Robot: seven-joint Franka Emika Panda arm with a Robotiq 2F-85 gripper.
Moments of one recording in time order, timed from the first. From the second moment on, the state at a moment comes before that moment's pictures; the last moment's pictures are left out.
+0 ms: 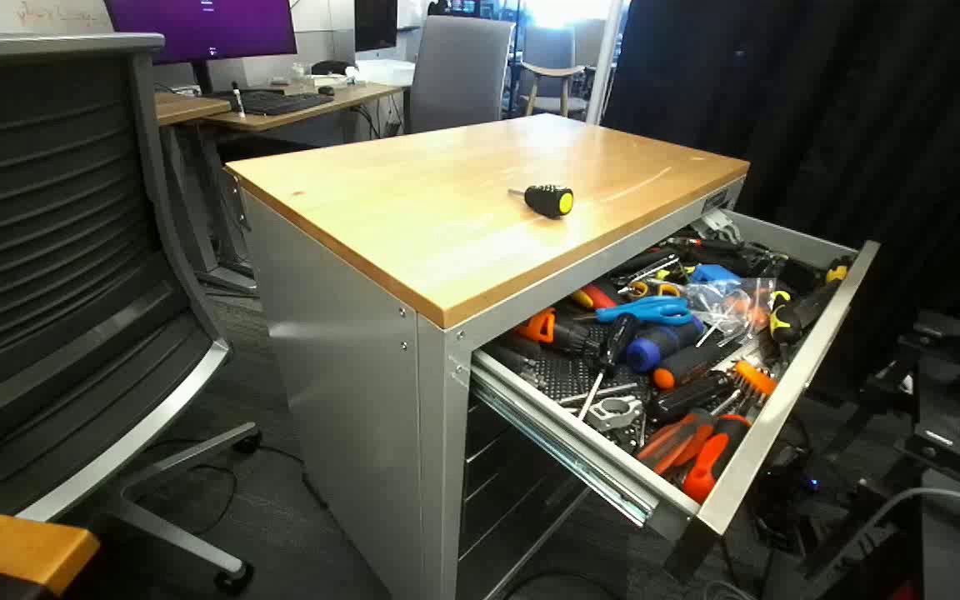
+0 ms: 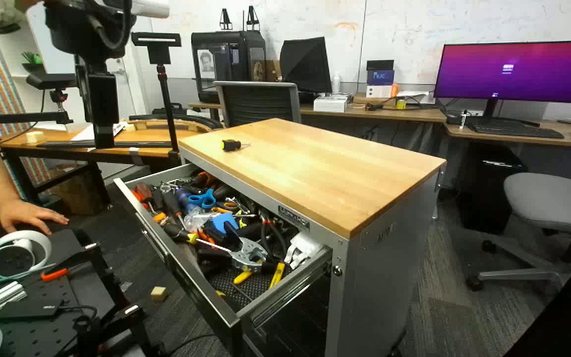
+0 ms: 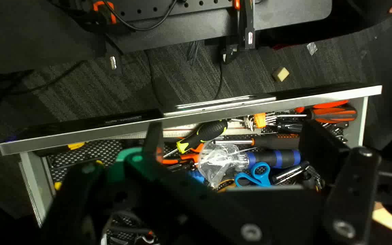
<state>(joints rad) -0.05 -0.84 -0.18 -2.76 0.05 1.79 -0.07</state>
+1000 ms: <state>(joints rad) -0.03 -0.71 -0.05 -2.70 0.14 1.92 0.09</state>
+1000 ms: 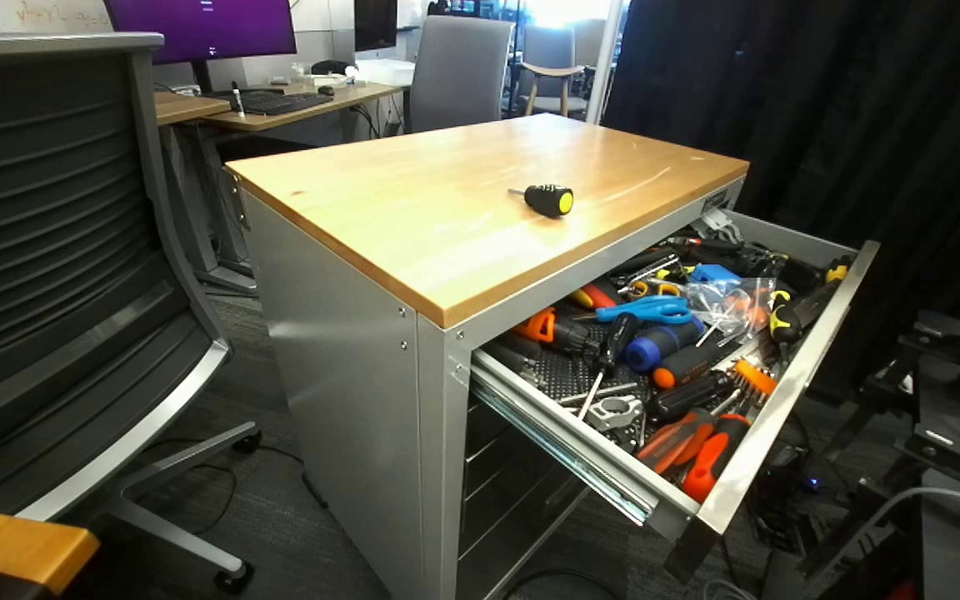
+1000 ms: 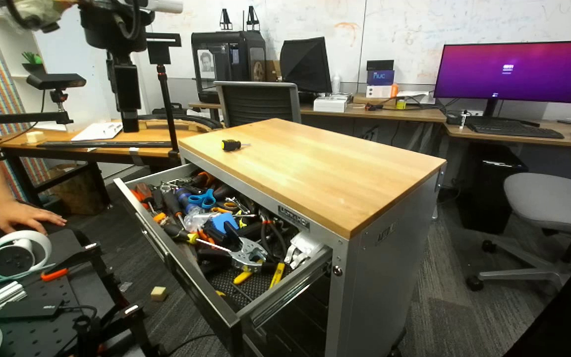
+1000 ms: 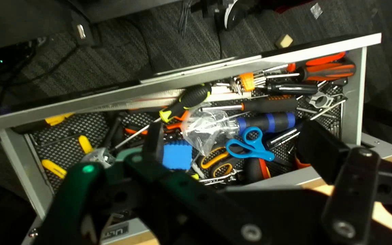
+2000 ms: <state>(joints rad) 0.08 0.08 0.28 -2.11 -0.18 2.07 0.58</state>
